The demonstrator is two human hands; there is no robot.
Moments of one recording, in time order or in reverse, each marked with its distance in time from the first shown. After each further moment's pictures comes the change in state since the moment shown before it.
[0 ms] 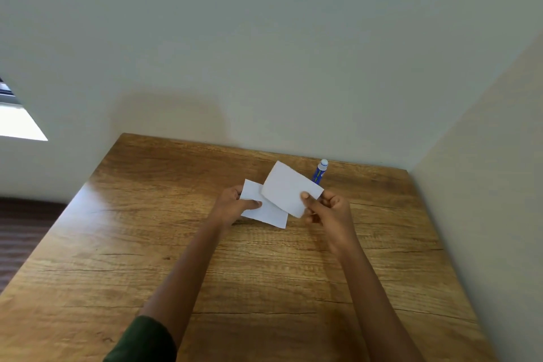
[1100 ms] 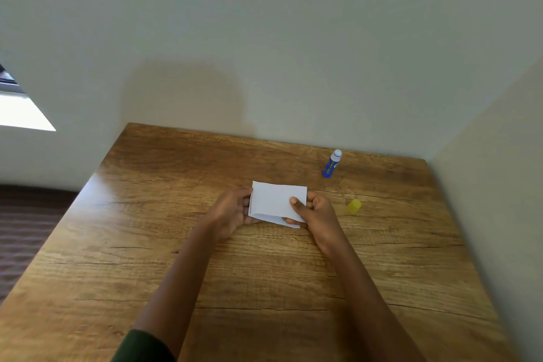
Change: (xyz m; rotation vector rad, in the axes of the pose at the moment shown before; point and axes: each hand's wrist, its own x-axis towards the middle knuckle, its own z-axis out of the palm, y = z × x) left_hand -0.013 -0.002 -0.011 -0.395 -0.155 -0.245; right_hand 0.015 0.041 0.029 -0.054 -0.157 0.150
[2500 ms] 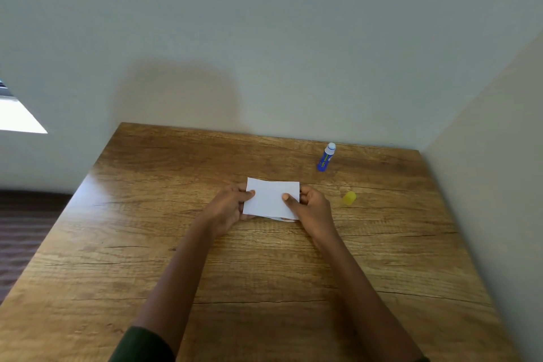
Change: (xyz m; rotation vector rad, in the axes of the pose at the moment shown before) left_hand 0.006 0.002 0.001 0.062 0.031 -0.036; right_hand -0.007 -0.005 0.007 -0.320 0.129 -0.125
